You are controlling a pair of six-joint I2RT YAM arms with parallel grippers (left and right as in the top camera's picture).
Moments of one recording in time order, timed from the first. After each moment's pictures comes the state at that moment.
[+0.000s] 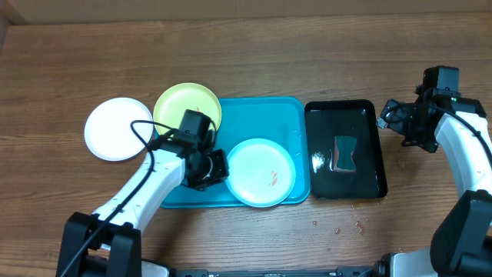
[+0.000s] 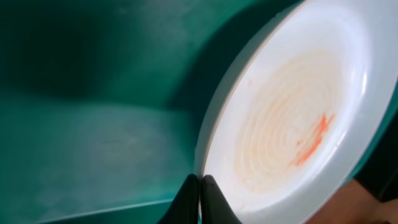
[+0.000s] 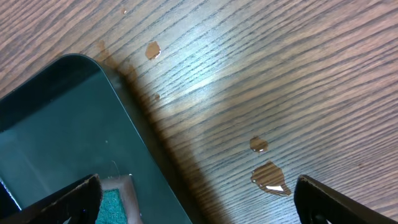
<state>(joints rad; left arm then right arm) -0.32 1.54 0.88 -0.69 0.33 -0.58 -0.20 1.65 1.19 -0.82 -0.01 0.31</state>
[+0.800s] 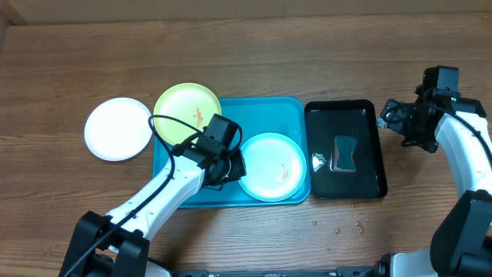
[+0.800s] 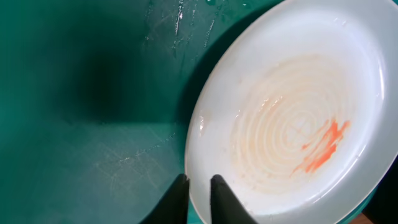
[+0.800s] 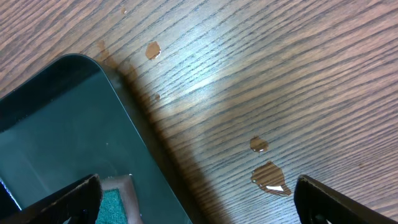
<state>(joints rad) -0.47 1.54 0.88 -0.60 0.15 -0.68 -0.20 1.65 1.19 -0.82 -0.02 0.31</state>
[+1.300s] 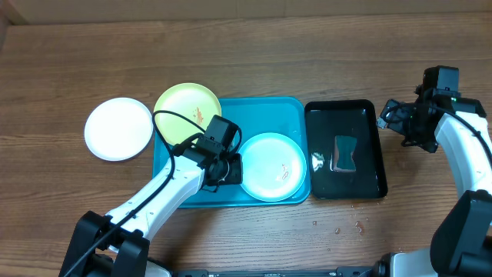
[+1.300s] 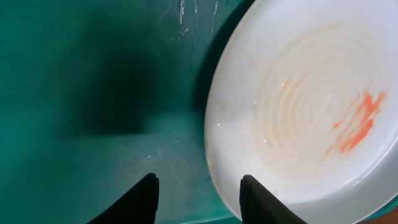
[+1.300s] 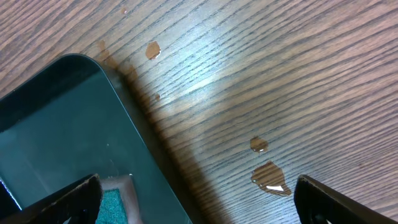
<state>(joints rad) -0.47 1.54 0.88 -0.65 0.12 -0.53 -0.20 1.65 1.19 -0.82 -0.02 0.31</state>
